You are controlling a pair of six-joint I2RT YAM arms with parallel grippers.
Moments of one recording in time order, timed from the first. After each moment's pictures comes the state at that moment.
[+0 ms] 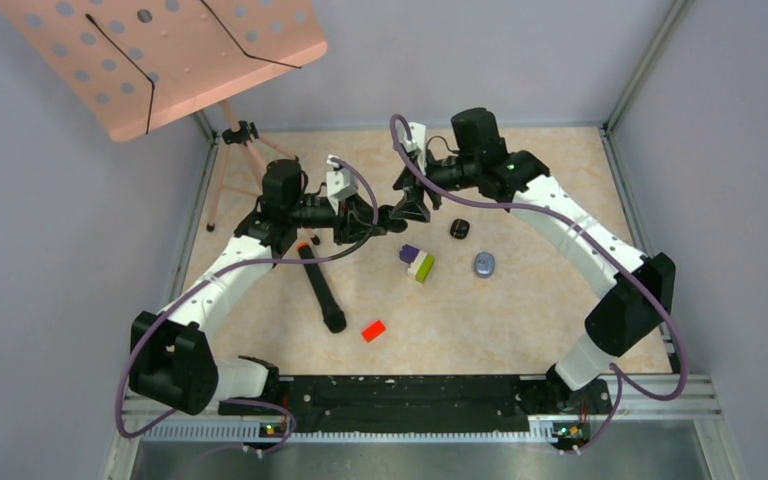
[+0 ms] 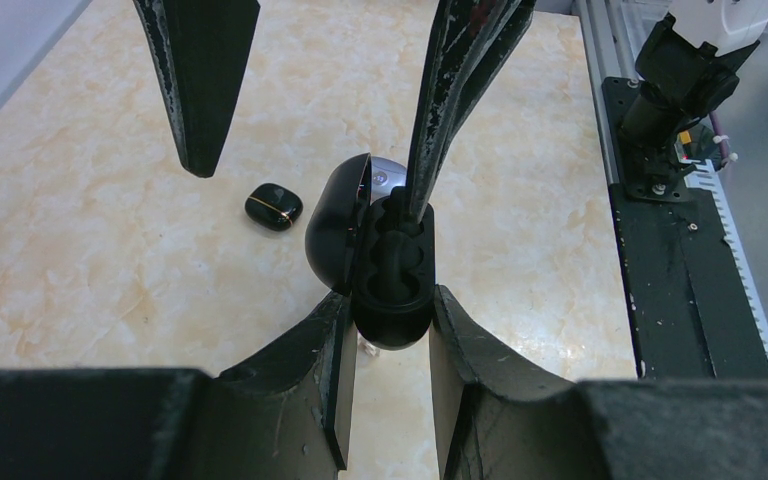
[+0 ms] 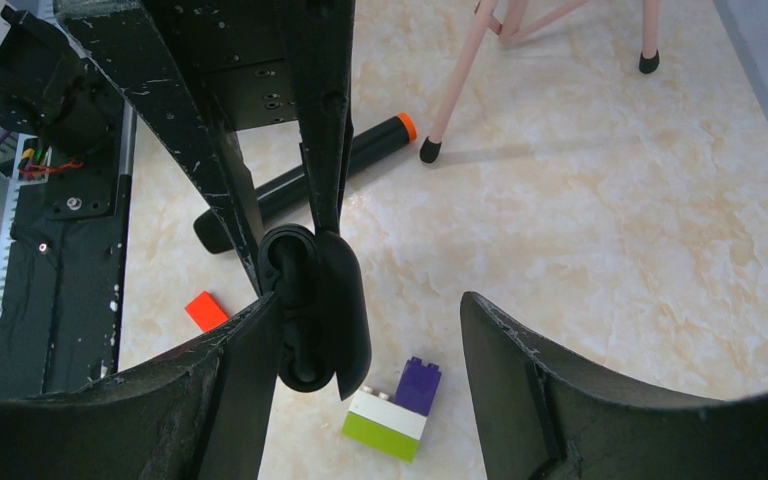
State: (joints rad) left arm -0.33 1.30 0.98 -0.01 1.11 0.26; right arm 0.60 1.61 1.60 -0.56 -0.79 -0.44
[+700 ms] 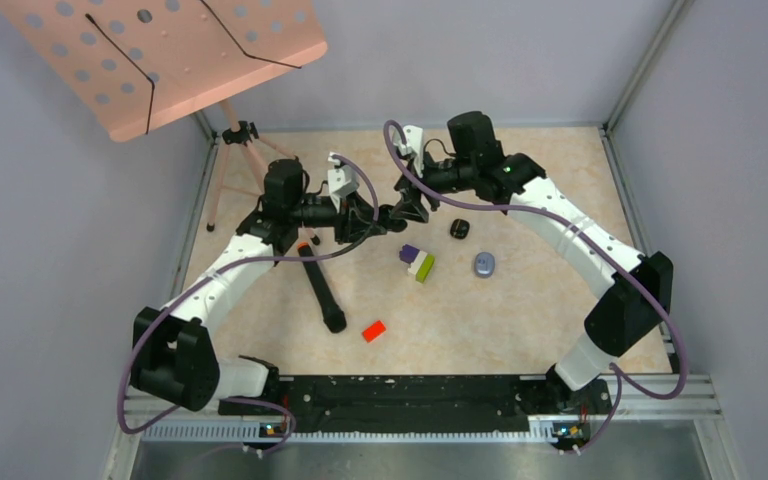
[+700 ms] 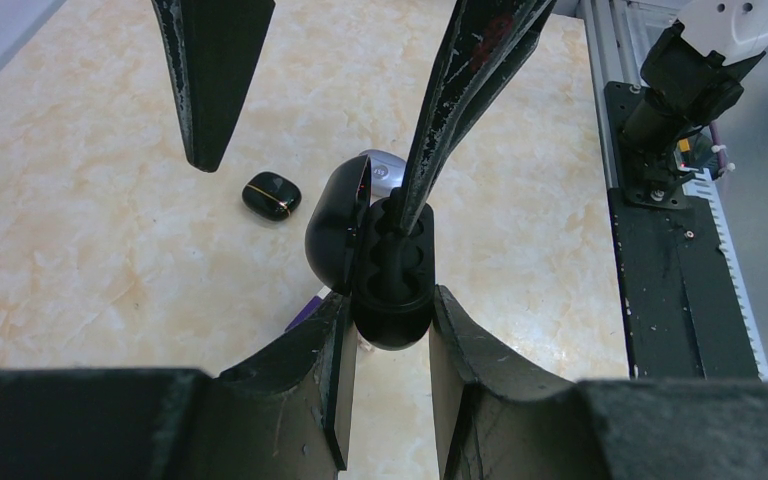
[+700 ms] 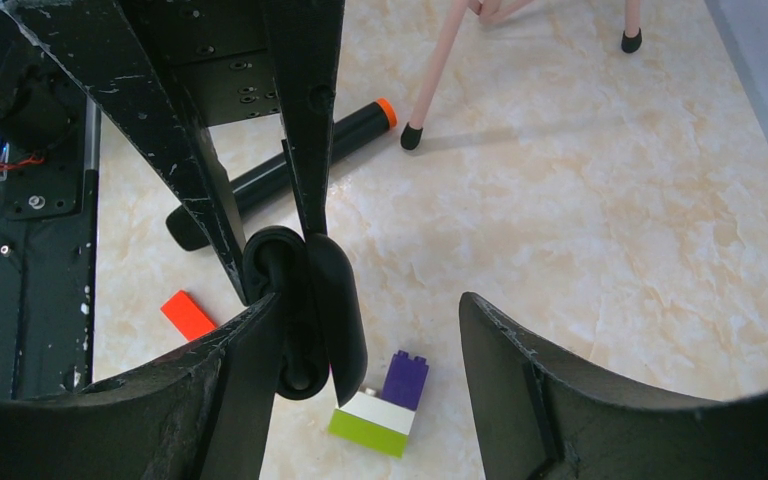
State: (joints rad) left arm -0.33 1.32 0.98 0.00 1.10 0.22; right arm 0.61 1.61 1.58 -0.54 -0.71 -0.44
